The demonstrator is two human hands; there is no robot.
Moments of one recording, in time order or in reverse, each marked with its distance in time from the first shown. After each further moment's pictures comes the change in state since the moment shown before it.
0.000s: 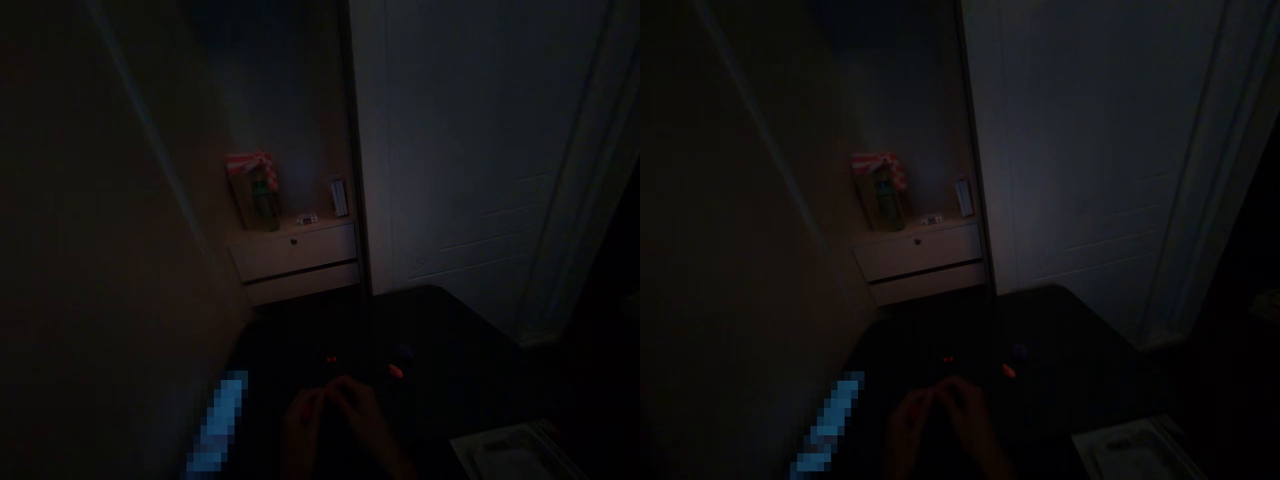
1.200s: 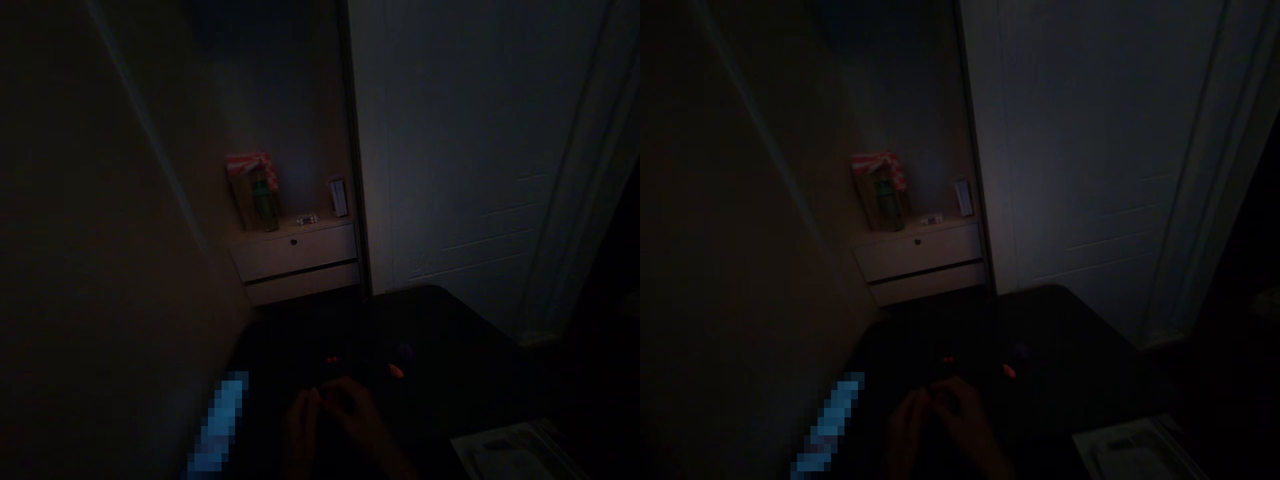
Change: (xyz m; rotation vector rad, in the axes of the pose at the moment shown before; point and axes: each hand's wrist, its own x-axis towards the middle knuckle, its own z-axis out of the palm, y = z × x) left_hand 0.000 -0.008 0.002 -0.035 0.052 -0.098; right_hand -0.001 0.009 0.004 0.024 -0.053 -0.029
